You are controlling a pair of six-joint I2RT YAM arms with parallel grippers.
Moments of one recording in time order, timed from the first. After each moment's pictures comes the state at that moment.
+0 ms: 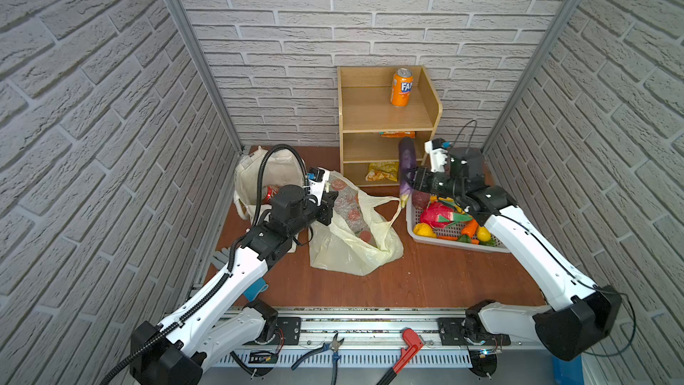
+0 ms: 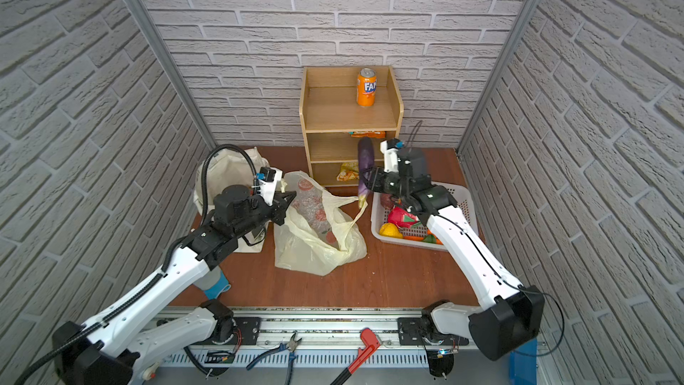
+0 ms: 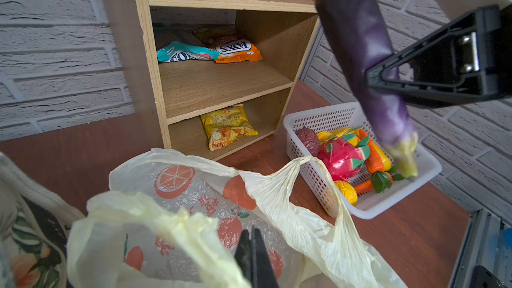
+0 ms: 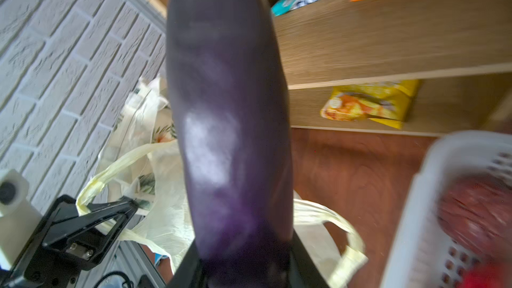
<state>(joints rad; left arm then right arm) -0.56 0.99 0.84 -0.16 0.15 -0.17 0.43 1.36 1.31 -0.45 -0.28 0.51</state>
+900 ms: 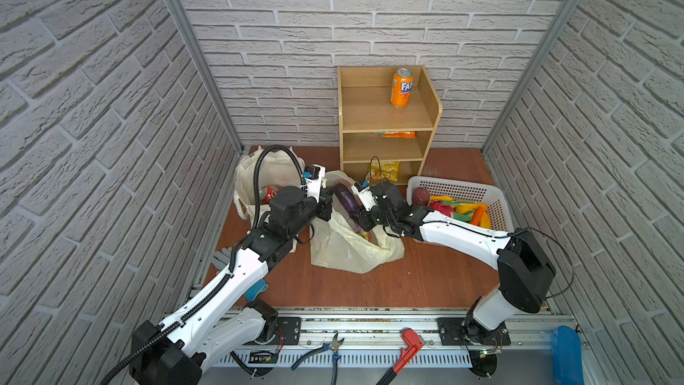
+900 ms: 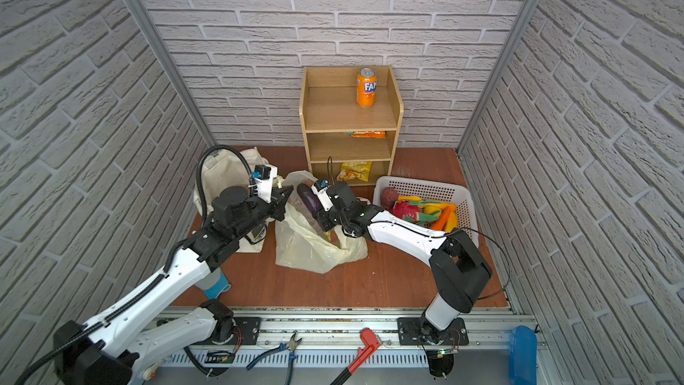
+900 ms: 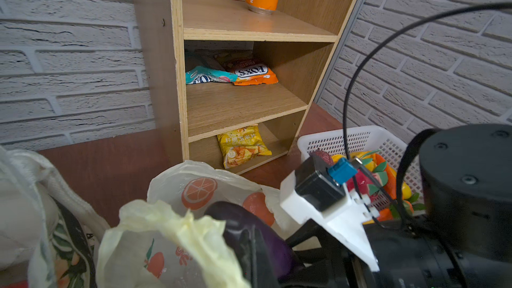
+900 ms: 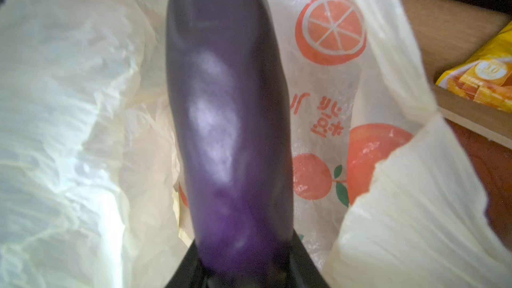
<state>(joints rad) -0.56 0.98 0.81 -0.05 0.05 -0.19 0.73 1.62 1.11 -0.22 -0.11 0.18</state>
